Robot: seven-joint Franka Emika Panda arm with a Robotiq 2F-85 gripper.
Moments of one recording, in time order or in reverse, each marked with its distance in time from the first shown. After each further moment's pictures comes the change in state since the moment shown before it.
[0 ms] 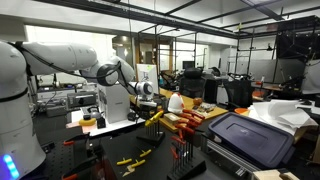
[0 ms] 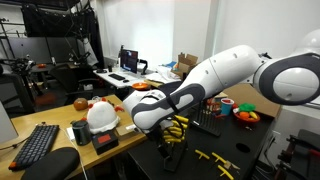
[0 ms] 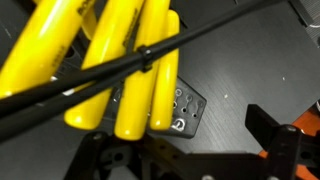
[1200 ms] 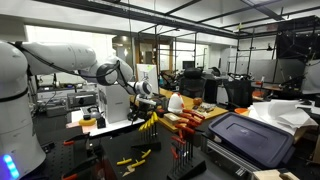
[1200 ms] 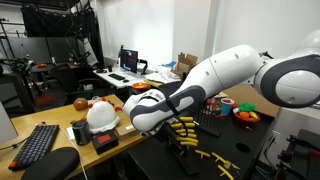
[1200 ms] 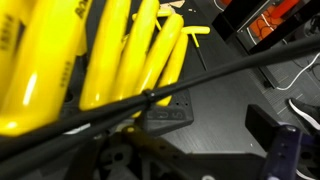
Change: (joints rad) arm 0.030 0.001 -0.032 0.019 -0.032 -0.262 -0.107
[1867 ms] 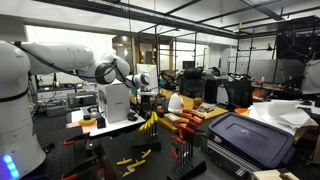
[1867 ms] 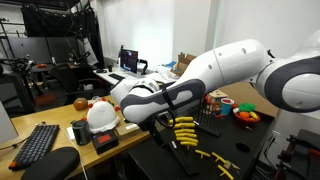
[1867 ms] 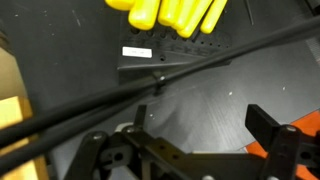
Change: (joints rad) arm 0.054 -0.005 -0.032 0.137 -0.021 0.171 -0.022
